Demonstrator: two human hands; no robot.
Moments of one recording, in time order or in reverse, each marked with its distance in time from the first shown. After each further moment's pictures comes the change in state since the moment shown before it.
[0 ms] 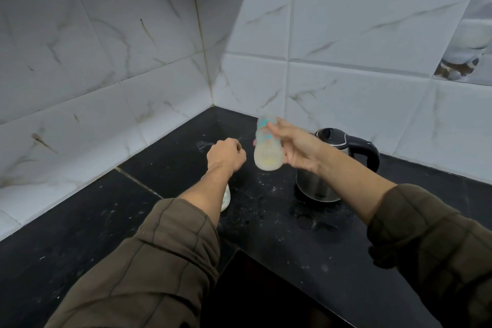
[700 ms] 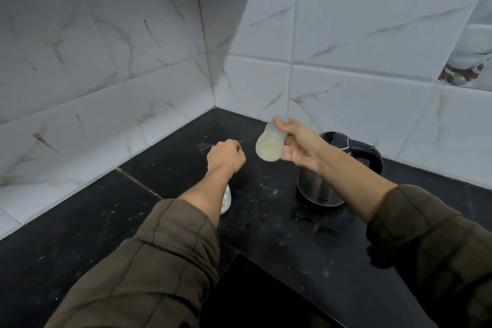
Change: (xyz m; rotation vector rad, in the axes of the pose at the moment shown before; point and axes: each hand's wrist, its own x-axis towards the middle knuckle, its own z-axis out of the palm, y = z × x) left_hand 0.004 -0.004 -0.001 -0.008 0.008 0.003; right_hand 0.009 -0.007 -0.003 0.044 0.151 0.000
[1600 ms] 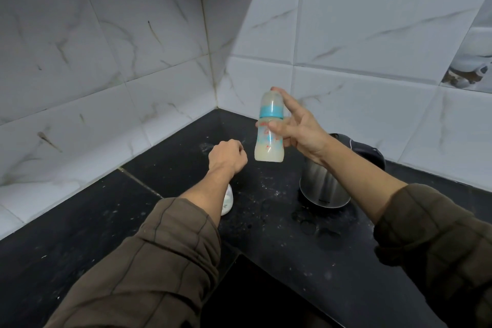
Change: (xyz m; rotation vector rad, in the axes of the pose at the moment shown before) left_hand 0.001 0.001 -0.005 0.065 -0.018 0.032; right_hand -0.013 -0.020 0.012 -0.277 -0.178 -0.321
